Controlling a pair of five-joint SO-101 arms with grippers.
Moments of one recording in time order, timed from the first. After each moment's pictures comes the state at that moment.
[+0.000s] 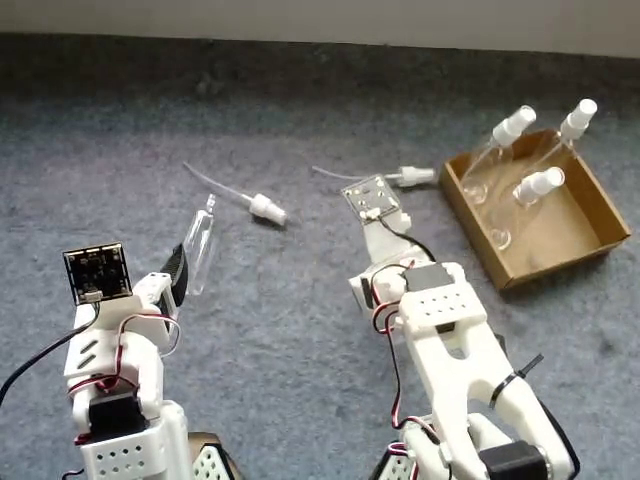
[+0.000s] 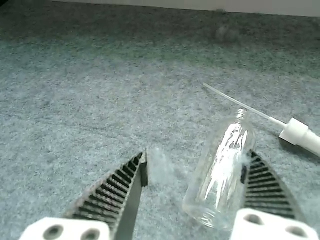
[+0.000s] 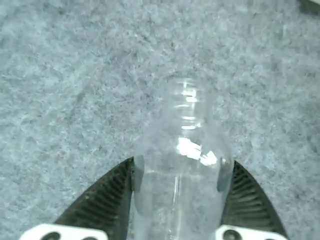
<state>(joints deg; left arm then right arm) -19.9 -104.1 90.1 48.6 2.2 -18.5 -27.3 53.0 45.8 14.4</state>
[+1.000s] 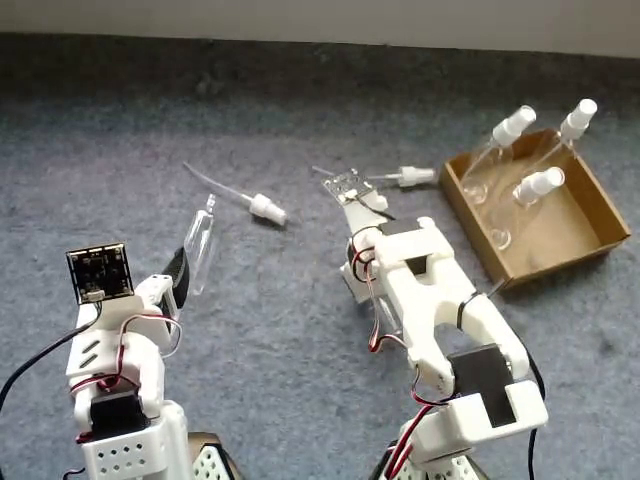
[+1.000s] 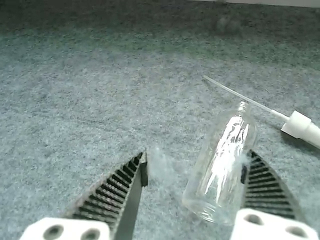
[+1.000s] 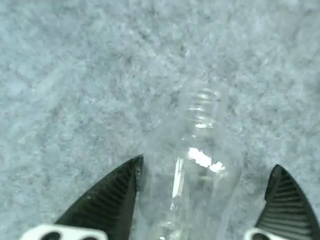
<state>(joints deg) -19.8 -104.1 91.4 48.6 2.2 -18.7 0.4 34.4 49.9 18.4</state>
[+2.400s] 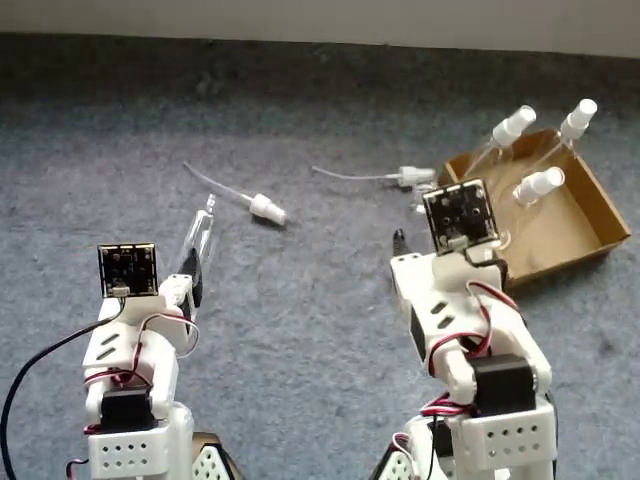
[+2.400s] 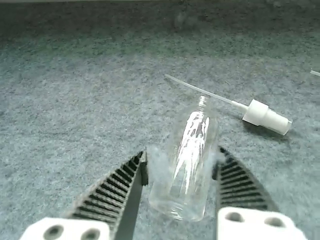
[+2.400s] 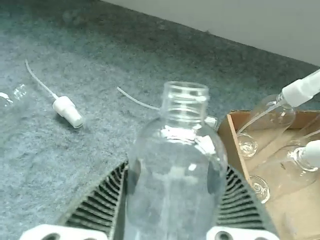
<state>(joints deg) -11.9 -104.1 93.1 46.2 2.2 -11.7 -73.4 51.2 57.9 11.6</state>
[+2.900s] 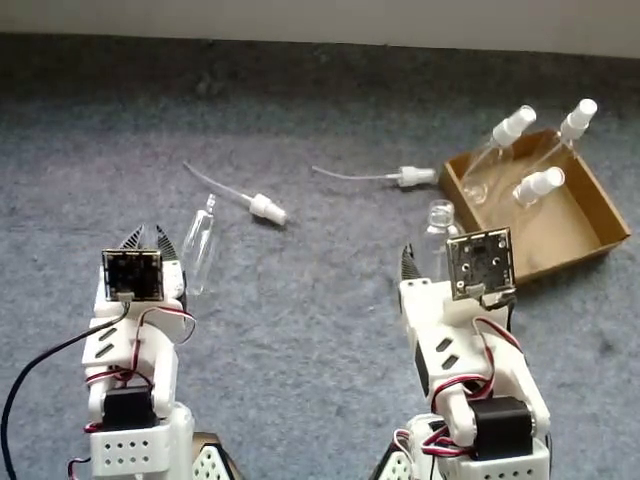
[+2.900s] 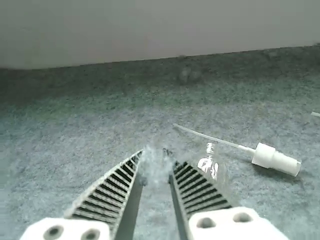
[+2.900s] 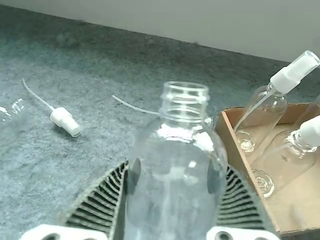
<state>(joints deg) -11.9 -104.0 95.9 32.6 -3.6 -10.4 -88.9 62.7 57.7 8.0</state>
